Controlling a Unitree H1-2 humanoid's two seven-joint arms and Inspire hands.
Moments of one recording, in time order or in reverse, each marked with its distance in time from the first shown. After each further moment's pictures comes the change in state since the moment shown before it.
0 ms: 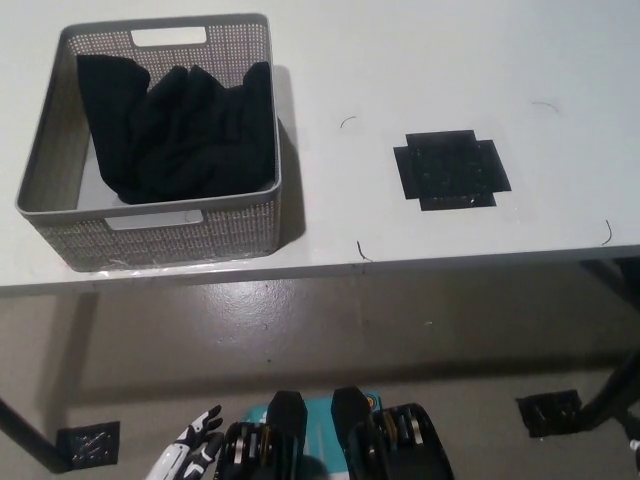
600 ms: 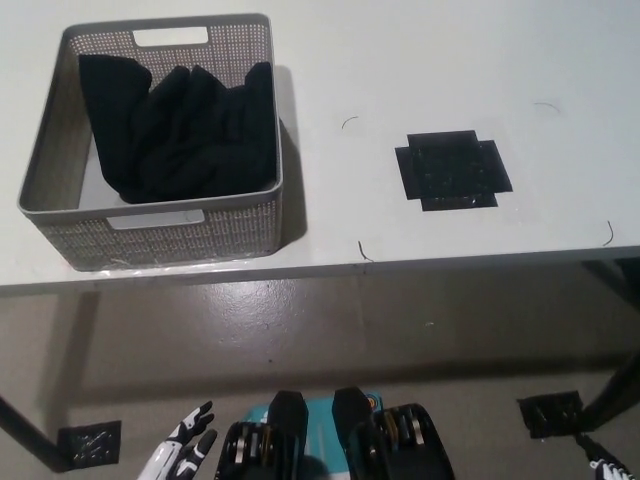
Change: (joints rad) left_arm 0.000 0.001 0.009 0.006 0.002 -0.016 0.024; right_arm -0.094 0.037 0.043 0.239 -0.038 -0.062 -0.025
